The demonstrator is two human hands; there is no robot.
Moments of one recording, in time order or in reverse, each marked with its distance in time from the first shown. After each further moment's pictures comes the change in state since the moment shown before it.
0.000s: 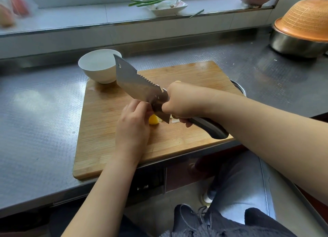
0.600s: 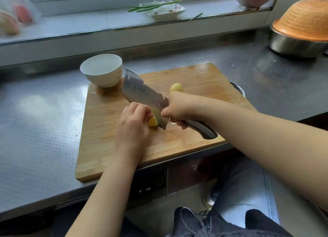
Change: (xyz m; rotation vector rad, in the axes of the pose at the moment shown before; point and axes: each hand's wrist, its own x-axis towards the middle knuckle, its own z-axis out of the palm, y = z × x) left_hand -0.001 -0.003 -0.002 -0.010 0.000 0.015; right_hand 0.017 0.013 0.013 0.050 -0.001 0.076
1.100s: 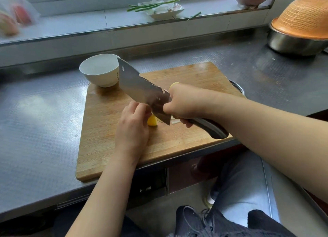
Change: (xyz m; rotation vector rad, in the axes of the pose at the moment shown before) left_hand 0.001 0.001 -0.001 0.027 -0.021 0.016; right_hand -0.027 -0.006 -0.014 -0.016 0.046 -0.121
